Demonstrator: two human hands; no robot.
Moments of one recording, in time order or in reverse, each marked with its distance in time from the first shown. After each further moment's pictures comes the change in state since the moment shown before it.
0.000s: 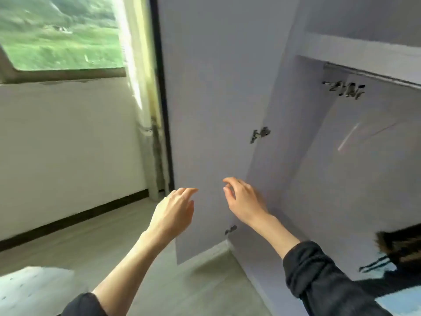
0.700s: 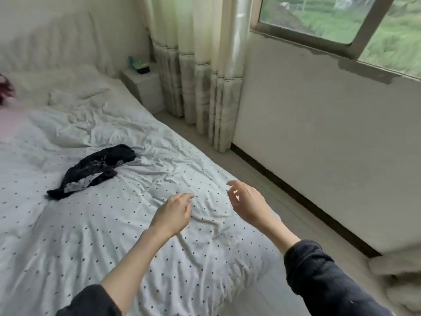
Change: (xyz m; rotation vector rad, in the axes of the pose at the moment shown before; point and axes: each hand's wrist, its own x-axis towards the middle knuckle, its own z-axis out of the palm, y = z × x) left_hand -0.452 -0.331 -0.173 -0.019 0.344 -1.404; right_hand -0.112 -0.548 0.309 0.146 -0.762 -1.188
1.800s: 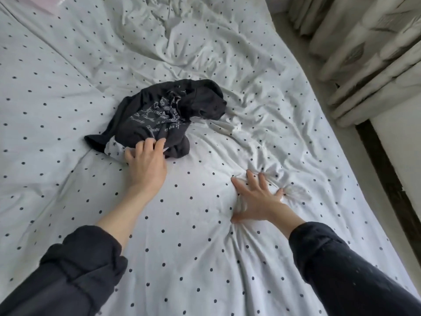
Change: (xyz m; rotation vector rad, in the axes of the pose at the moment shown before) left_hand 0.208 -0.424 0.009 0.350 0.226 -0.731; right_hand 0.362 -0.088 0.349 -0.455 -1.018 -0.224
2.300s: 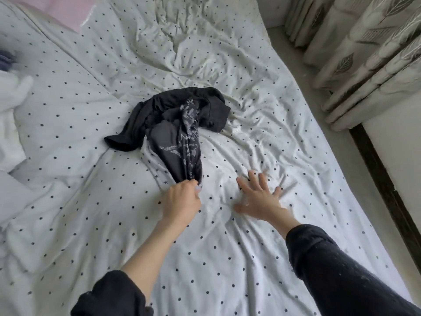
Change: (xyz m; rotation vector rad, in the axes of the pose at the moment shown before) left_hand -0.103 0.052 -0.043 -0.218 -0.200 0.031; right_hand -0.044 -0.010 0.013 0.030 0.176 -0.014
